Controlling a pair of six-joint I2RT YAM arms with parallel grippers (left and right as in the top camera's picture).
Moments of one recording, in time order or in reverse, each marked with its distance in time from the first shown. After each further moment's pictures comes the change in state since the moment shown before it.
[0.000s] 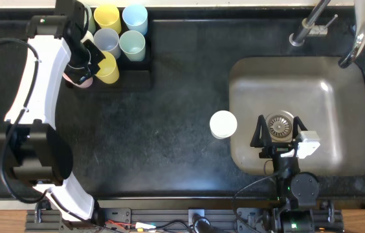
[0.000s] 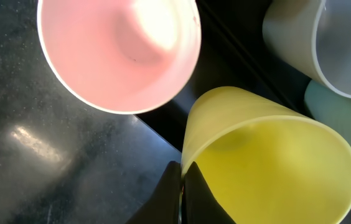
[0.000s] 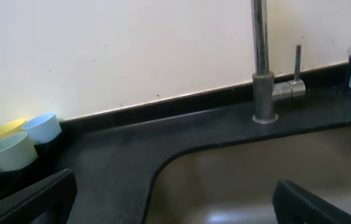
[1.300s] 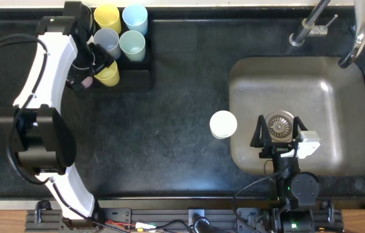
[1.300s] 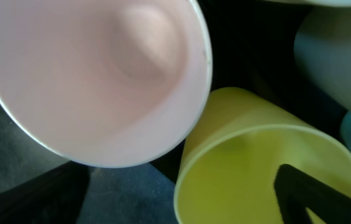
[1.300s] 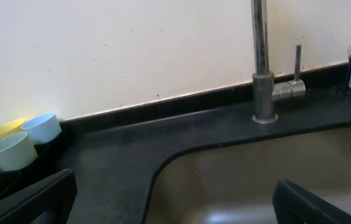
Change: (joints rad) left arm 0.000 0.095 0.000 0.032 -0.031 -0.018; right arm 0.000 0.000 0.000 0.000 0.000 0.000
